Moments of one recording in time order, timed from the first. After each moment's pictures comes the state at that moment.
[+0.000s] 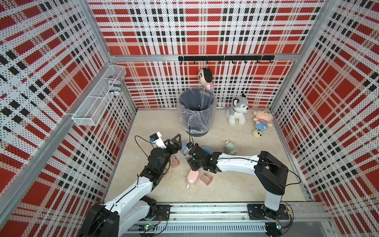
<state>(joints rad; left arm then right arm) -0.39 0.97 0.35 0.52 -0.14 -0.76 1.05 1.87 1.21 -0.24 0.21 0.32</state>
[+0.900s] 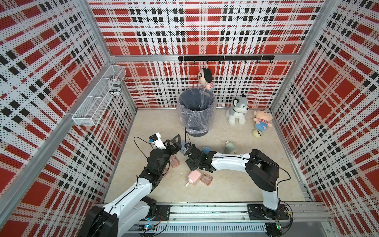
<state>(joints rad) -0.39 0.95 0.33 0.52 -0.14 -0.76 1.05 1.96 1.27 -0.26 0.25 0.29</state>
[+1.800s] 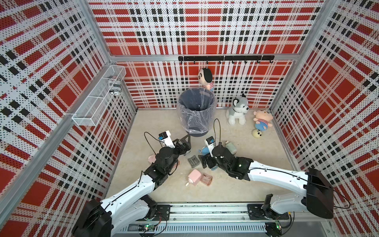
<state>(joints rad) -0.63 1.01 0.49 0.38 -0.27 -0.80 0.99 1.30 0.84 -0.13 0.34 0.34</state>
